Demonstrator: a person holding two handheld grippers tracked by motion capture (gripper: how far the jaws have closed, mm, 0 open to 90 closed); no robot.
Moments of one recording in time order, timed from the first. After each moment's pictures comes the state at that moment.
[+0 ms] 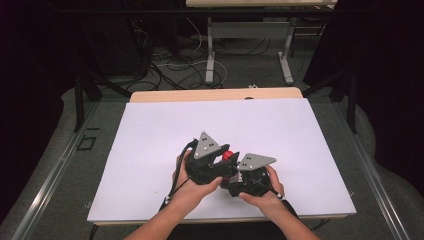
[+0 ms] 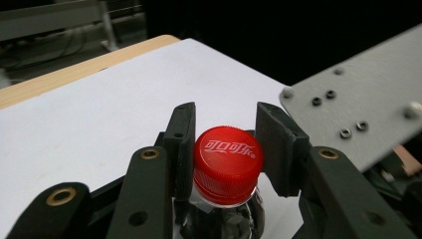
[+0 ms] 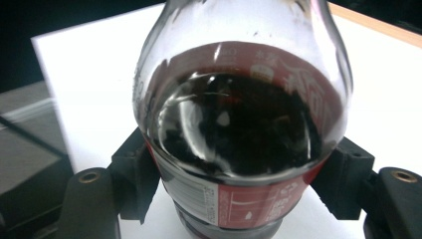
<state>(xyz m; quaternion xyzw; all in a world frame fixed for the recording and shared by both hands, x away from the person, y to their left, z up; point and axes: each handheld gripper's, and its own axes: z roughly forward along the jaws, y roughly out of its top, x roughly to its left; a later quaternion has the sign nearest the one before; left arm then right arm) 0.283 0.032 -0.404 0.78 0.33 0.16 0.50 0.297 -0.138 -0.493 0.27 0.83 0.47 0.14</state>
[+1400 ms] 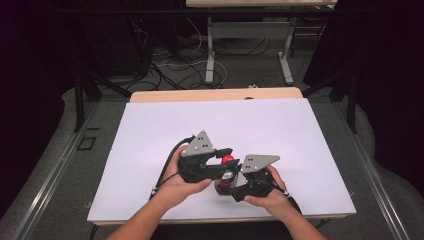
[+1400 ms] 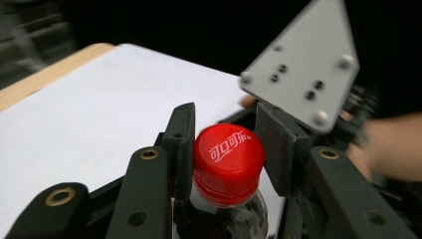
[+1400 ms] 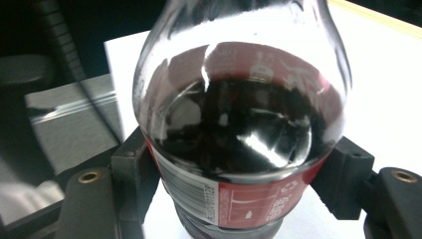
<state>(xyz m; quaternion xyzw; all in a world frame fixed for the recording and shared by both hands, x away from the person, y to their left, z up) 0.285 0.047 -0.398 0.81 0.25 0.12 0.52 0.296 -0.145 -0.486 0.21 0.83 0.51 0.08</state>
